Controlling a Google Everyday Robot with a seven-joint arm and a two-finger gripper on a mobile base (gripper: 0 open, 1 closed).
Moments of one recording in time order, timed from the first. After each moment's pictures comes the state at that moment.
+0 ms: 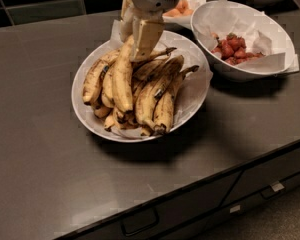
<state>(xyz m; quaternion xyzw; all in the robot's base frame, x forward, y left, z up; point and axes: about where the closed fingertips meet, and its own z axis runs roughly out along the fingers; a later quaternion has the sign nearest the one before) 0.541 0.026 1.012 -0.82 0.52 0.03 0.23</state>
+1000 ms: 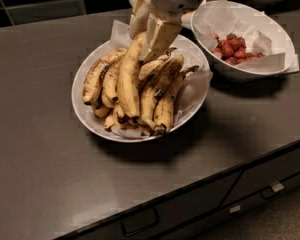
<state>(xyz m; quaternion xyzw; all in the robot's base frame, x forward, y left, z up) 0.517 0.006 1.031 -0.81 0.50 0.03 0.29</state>
